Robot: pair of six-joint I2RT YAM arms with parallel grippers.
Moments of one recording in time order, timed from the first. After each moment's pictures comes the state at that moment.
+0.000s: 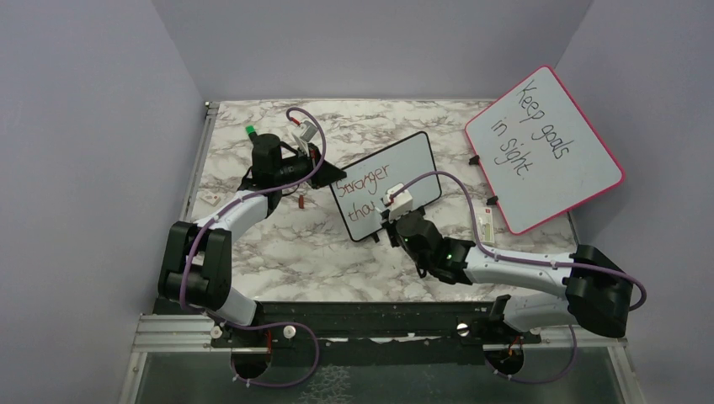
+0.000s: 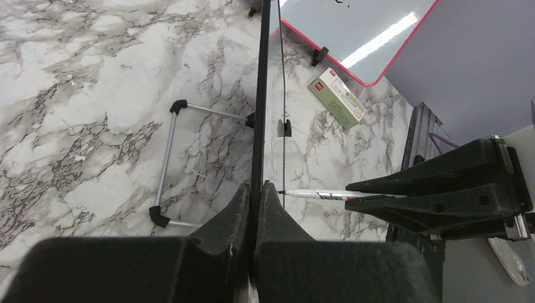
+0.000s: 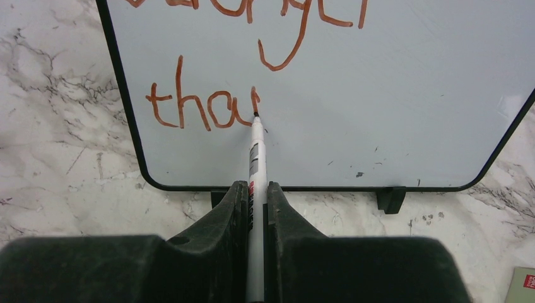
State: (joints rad) left arm -0.22 1.51 0.85 0.40 0.90 -0.34; right arm 1.05 1.28 0.63 0.23 0.55 0.11
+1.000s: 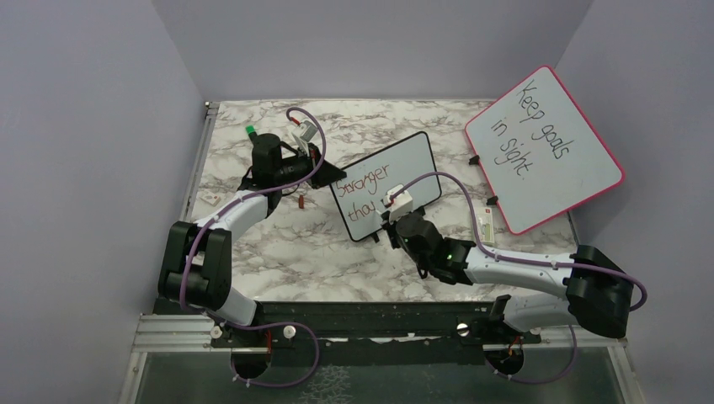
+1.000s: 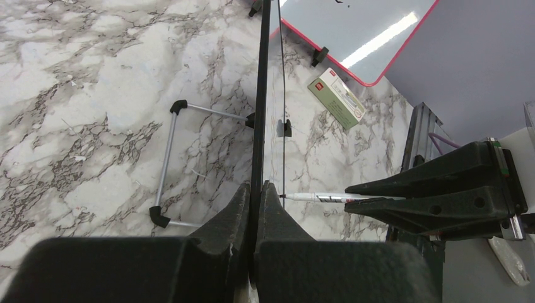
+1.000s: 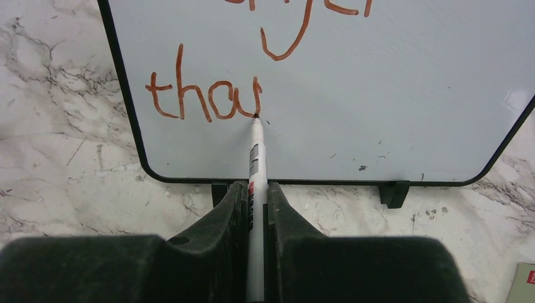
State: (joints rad) left arm -0.22 1.51 0.85 0.40 0.90 -0.34; right arm 1.05 1.28 0.63 0.20 0.54 0.13
